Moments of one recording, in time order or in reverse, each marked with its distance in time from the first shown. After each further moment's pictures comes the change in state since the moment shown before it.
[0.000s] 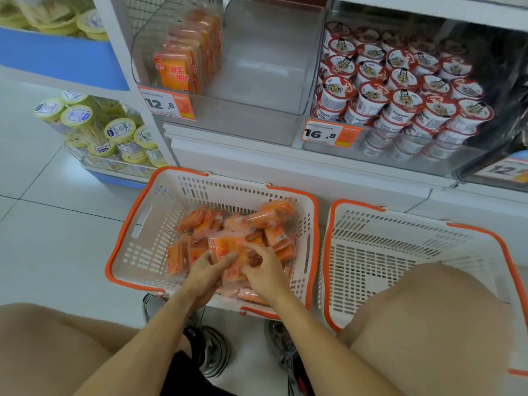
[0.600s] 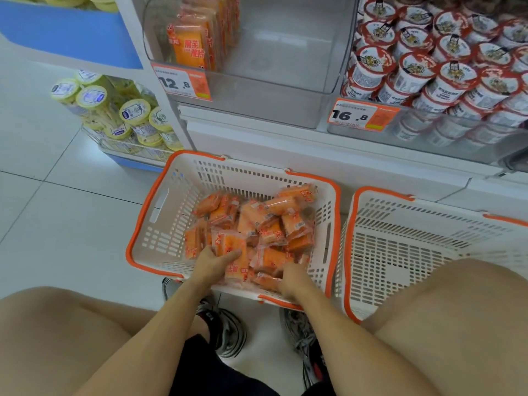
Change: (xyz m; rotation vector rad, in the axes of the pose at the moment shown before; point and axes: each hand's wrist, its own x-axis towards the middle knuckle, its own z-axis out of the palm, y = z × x) left_hand 0.011 -0.018 -0.036 0.275 0.302 -0.188; right_hand 0.016 0.048 0.002 -0.564 -0.334 0.377
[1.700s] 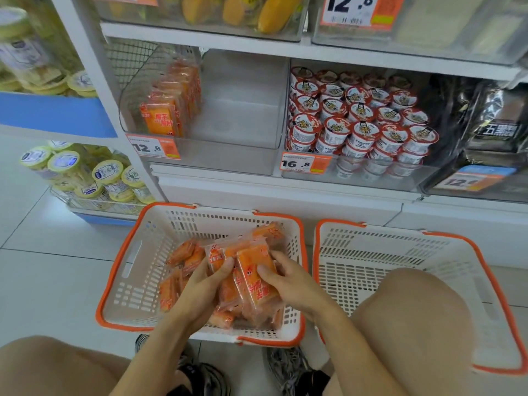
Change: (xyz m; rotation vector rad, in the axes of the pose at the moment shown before) left_hand -0.098 0.101 0.029 -0.352 -0.431 0.314; right_hand -0.136 -0.031 -0.108 0.728 0.133 -0.375
